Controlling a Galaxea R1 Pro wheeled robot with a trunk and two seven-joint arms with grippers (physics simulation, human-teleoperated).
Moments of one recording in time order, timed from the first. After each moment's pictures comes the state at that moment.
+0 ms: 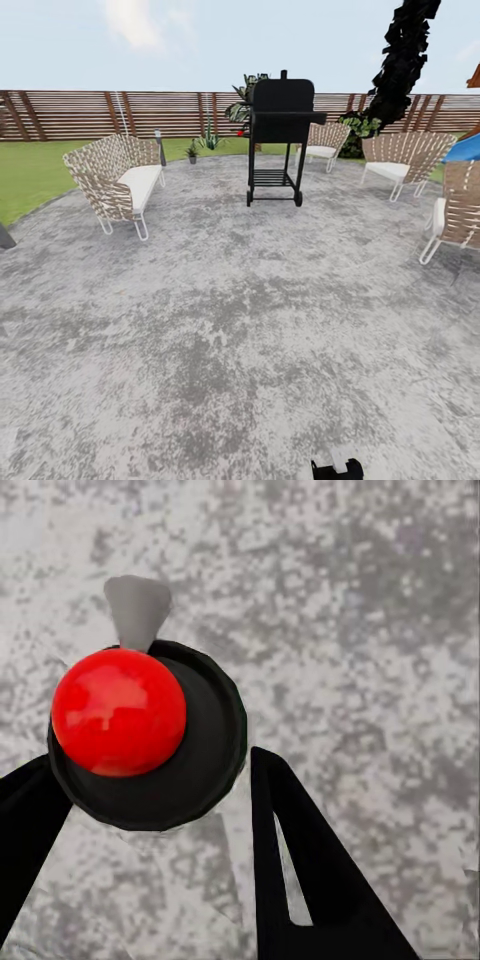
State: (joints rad) left arm -0.33 0.04 0.04 -0.11 -0.11 -0.28 0.06; right arm -0.43 -0.01 -0.01 -0.04 0.17 -0.41 -0.10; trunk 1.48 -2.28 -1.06
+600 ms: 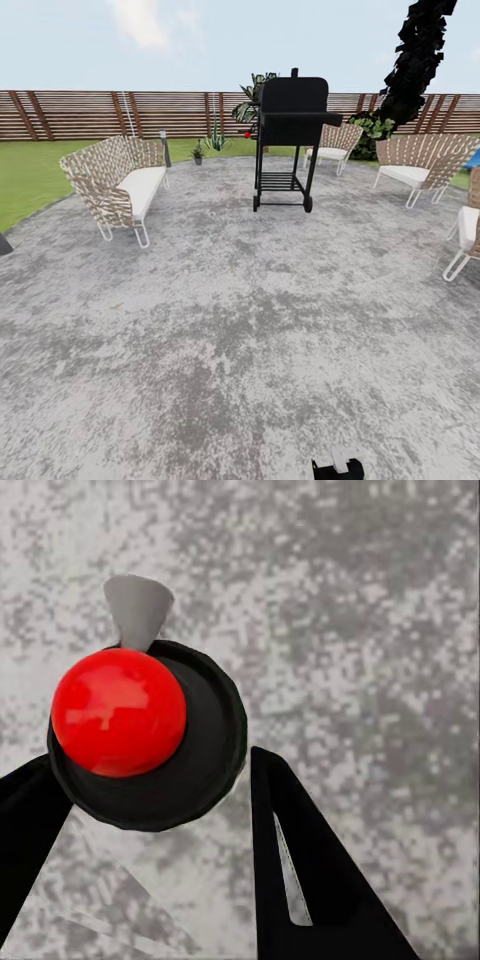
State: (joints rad) left arm -0.33 0.04 0.04 -0.11 -0.11 -0.28 0.06; right arm -0.43 -0.02 -0.01 -0.04 0.18 -0.41 -0.10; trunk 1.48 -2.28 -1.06
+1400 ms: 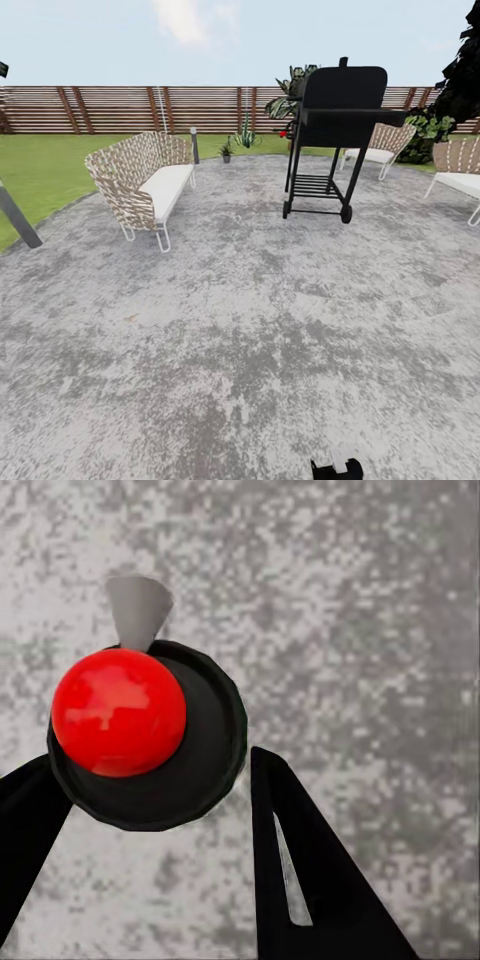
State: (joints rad) left arm -0.33 0.04 0.04 -0.11 -0.11 -0.28 0.06; right arm -0.43 -0.01 -0.01 -0.04 0.18 -0.41 -0.10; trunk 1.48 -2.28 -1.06
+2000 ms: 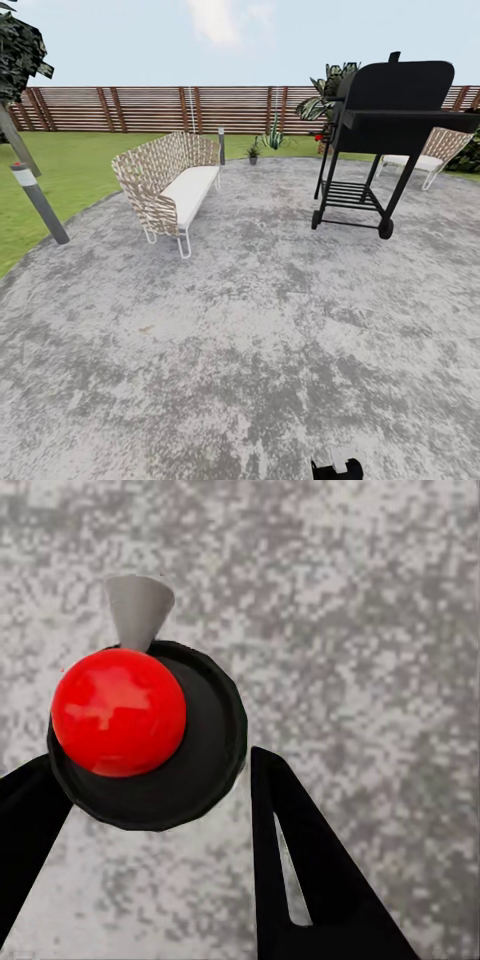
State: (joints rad) left arm -0.33 0.04 0.04 -0.11 -0.11 -0.28 0.06; right arm -0.43 -0.01 -0.01 -0.04 0.18 -0.41 -0.10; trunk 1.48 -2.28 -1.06
